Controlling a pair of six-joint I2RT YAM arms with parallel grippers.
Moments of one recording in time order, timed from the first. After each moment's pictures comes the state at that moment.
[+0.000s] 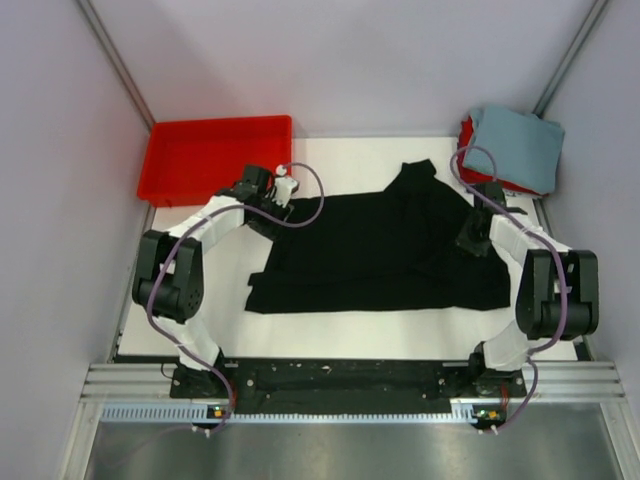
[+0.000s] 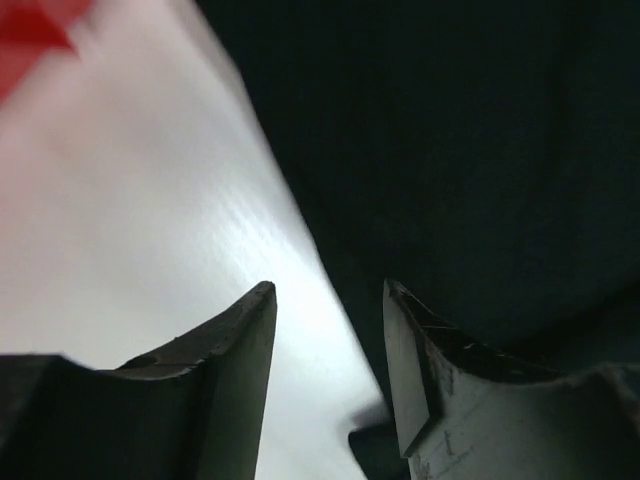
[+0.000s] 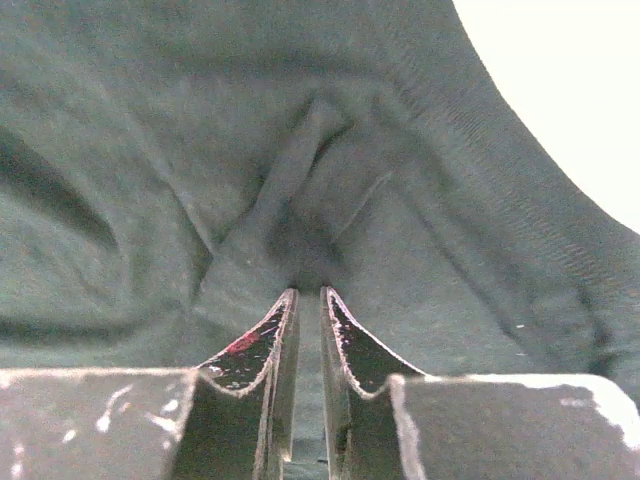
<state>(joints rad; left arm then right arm) -0.26 1.74 1.19 -0.51 0.15 0.30 -0.02 1.58 0.93 -0.49 0.10 0.51</state>
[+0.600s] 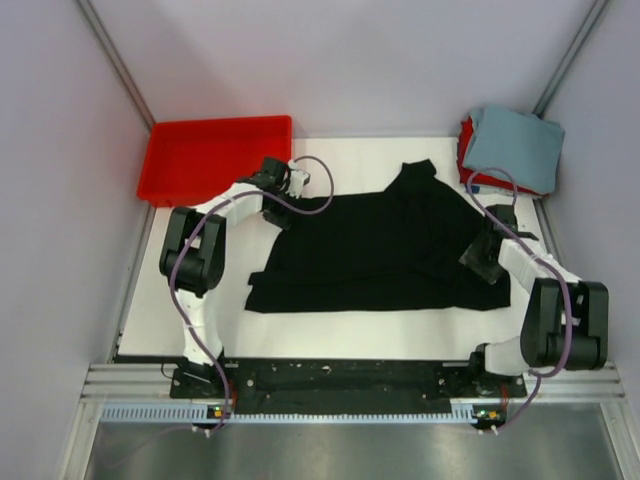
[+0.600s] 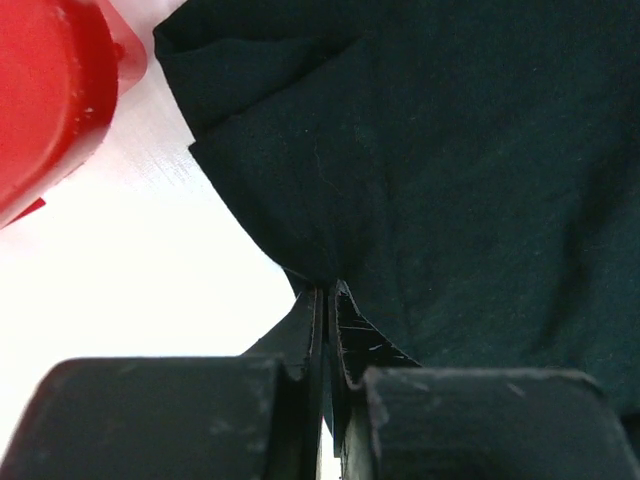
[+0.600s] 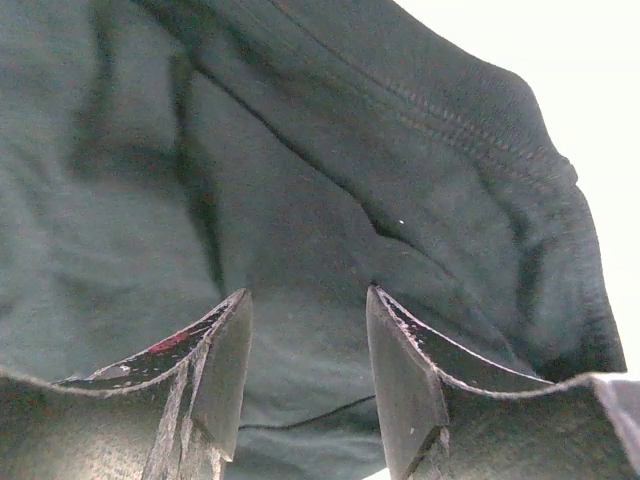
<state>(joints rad) -0.30 2.02 1.45 -0.51 0.16 0.18 -0.09 1.38 0.77 -0.52 0.16 0.58</state>
